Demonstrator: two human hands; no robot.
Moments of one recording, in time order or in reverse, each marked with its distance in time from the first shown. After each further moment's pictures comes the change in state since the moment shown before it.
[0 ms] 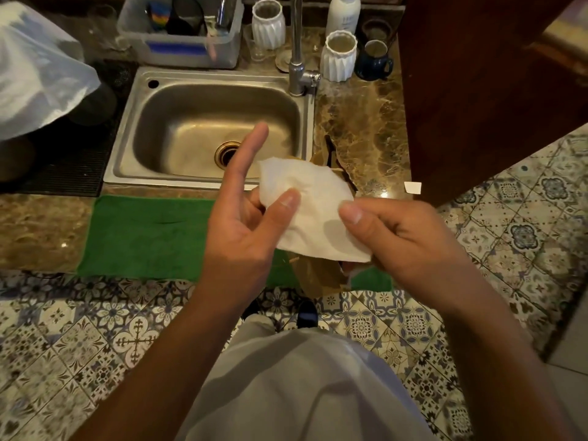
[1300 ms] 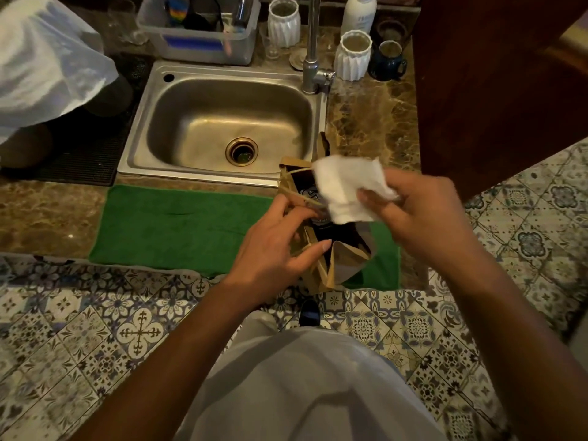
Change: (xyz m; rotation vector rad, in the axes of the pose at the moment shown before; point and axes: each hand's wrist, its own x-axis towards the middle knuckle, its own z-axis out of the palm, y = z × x) left_hand 0.003 -0.070 -0.029 0.935 -0.246 0.154; right_hand 0.035 0.043 -0.012 -0.504 0.226 -0.115
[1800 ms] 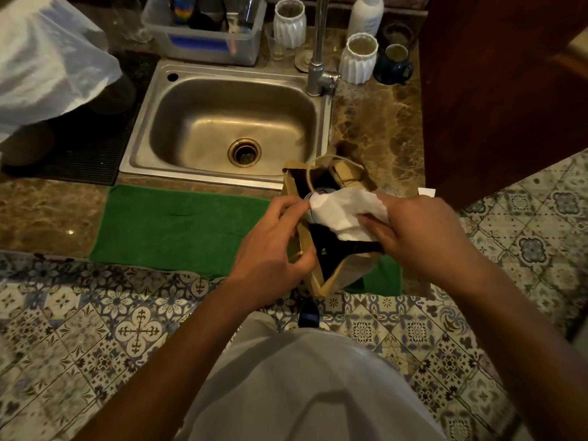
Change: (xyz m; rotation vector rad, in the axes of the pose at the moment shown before) left_hand 0.001 -0.008 -0.001 -0.014 -0.017 -0.085; right_hand 0.003 0.006 0.007 -0.504 -0.137 -0.178
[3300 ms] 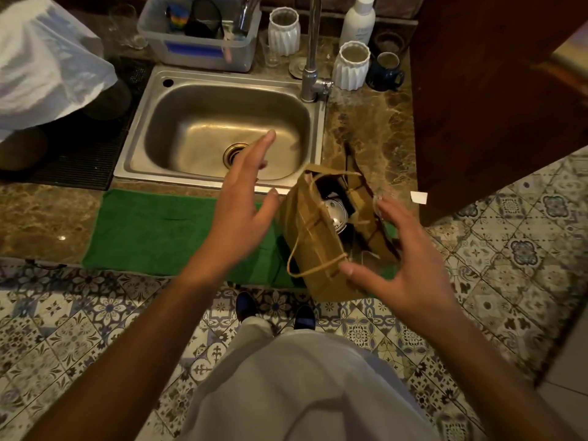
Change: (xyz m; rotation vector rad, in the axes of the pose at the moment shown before) left_hand 0.044 -0.016 -0.027 -0.099 0.269 0.050; right_hand -0.053 -0.020 0.022 0.651 0.062 0.347
